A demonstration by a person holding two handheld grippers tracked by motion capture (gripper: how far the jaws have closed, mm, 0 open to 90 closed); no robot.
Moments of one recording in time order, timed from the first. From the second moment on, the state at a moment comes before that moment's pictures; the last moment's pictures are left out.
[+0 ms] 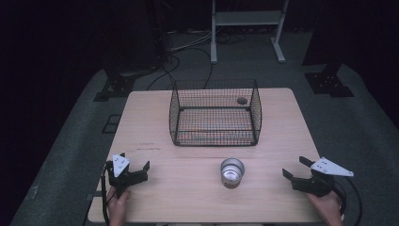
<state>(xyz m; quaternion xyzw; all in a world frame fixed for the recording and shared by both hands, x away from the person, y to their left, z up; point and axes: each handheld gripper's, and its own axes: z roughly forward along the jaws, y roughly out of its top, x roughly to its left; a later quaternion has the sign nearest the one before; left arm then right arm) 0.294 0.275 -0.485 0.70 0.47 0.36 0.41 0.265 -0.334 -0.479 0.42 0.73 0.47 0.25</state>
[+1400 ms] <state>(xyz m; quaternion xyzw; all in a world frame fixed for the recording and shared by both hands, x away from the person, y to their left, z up) 0.293 0.276 -0.484 0.69 0.47 0.36 0.42 0.260 -0.300 -0.468 0.38 0.76 0.46 0.26</state>
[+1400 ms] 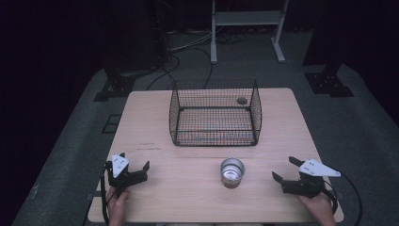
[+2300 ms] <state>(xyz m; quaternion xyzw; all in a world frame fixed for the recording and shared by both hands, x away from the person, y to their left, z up) 0.293 0.276 -0.484 0.69 0.47 0.36 0.42 0.263 -0.271 -0.462 0.34 0.79 0.46 0.23</state>
